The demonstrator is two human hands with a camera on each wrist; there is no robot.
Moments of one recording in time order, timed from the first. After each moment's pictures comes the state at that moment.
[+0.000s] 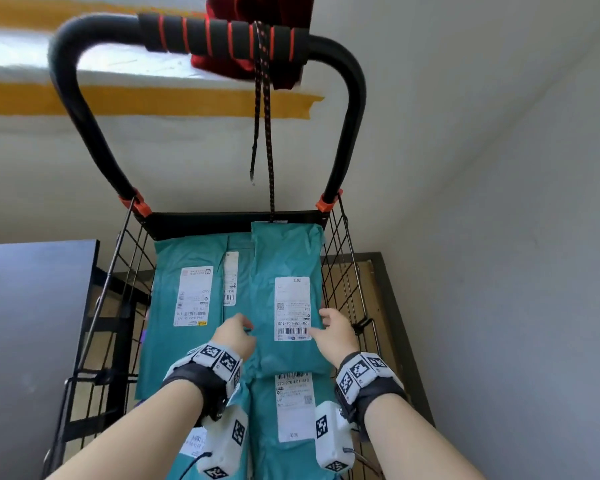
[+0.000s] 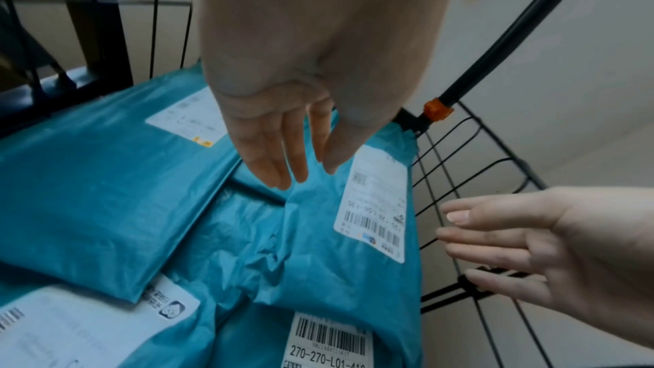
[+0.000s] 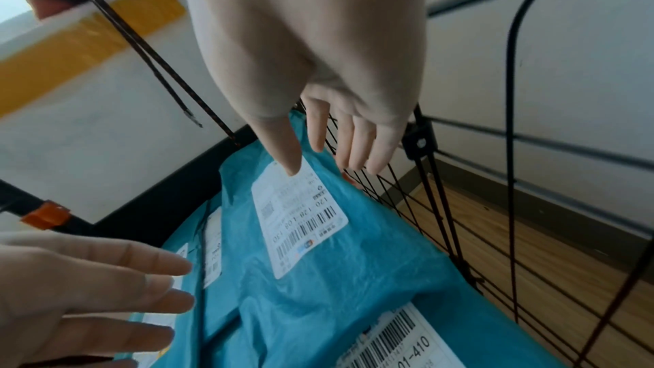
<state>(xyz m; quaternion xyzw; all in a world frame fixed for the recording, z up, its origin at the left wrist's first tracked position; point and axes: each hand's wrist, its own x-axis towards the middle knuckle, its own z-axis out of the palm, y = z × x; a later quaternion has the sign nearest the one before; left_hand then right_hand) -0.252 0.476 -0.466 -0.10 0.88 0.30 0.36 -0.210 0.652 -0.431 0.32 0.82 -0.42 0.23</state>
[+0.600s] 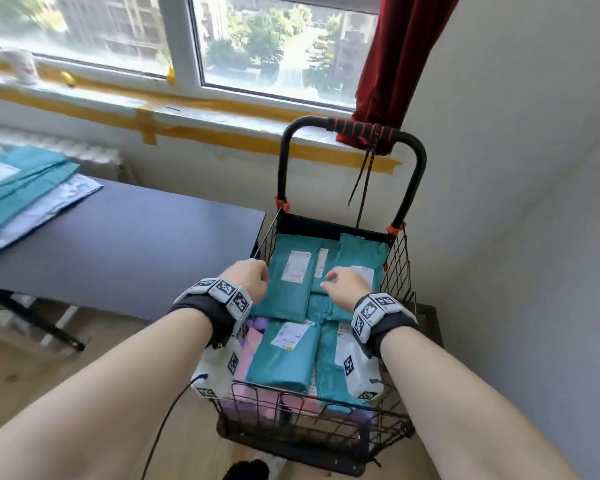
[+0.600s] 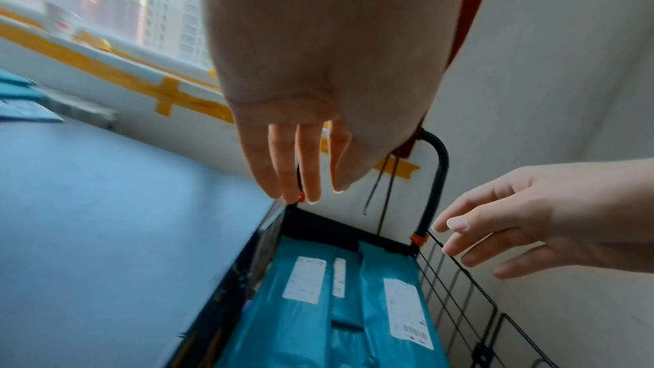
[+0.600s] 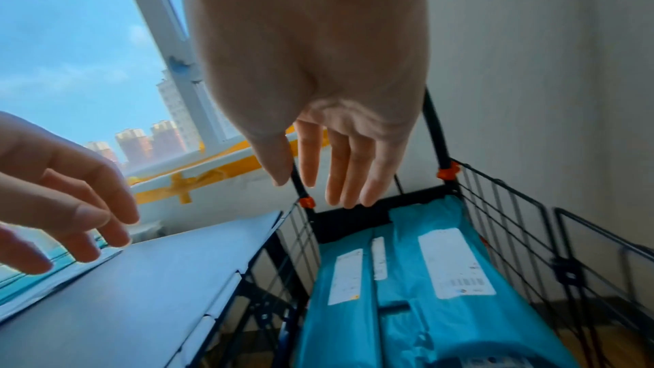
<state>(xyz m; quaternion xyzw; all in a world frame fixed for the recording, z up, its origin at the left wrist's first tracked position) -0.047 0.322 -0.235 -0.03 0.97 0.20 0.14 -0.074 0.520 -0.254 0.02 0.94 -0.29 0.20</state>
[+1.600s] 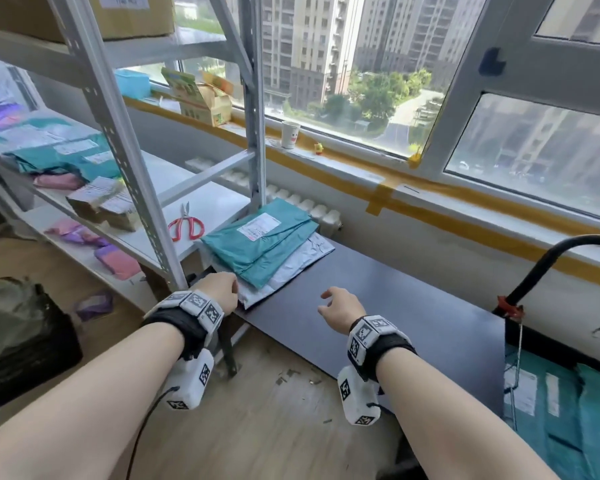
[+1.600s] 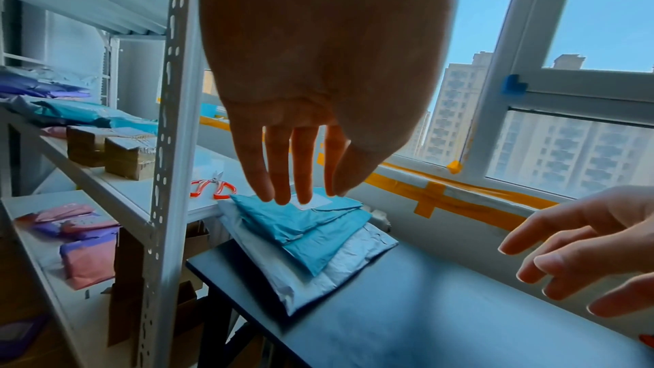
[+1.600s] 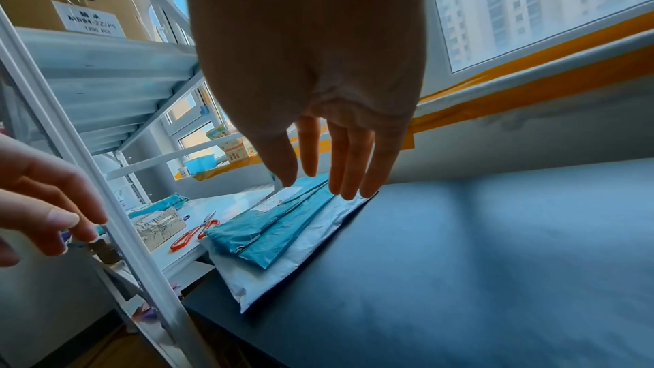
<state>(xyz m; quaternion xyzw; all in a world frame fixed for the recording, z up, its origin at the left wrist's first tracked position) 0.028 -0.291 -0.206 -0.25 0.95 0.16 0.11 -0.080 -0.071 -0.234 -0.18 0.93 -0.23 0.23</state>
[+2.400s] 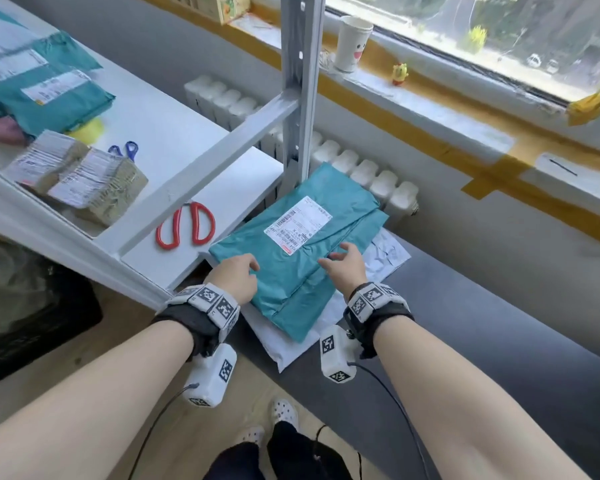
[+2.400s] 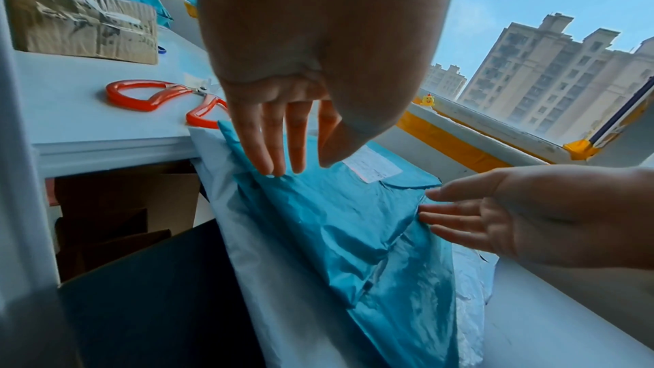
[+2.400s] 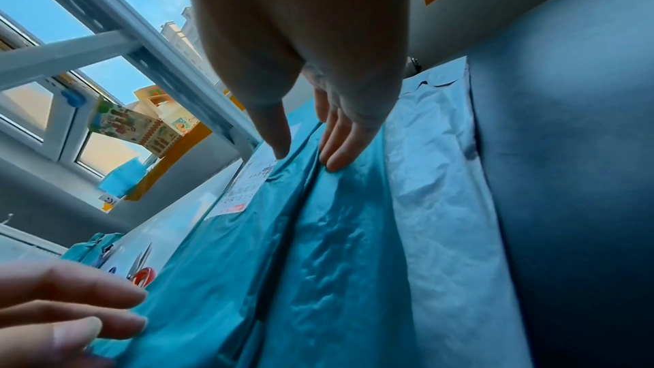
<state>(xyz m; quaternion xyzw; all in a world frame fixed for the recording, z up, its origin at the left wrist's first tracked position) -0.155 -0.459 -0.314 -0.31 0.90 0.26 0.14 -0.285 -0.302 -0.355 0.04 0.81 -0.50 0.29</state>
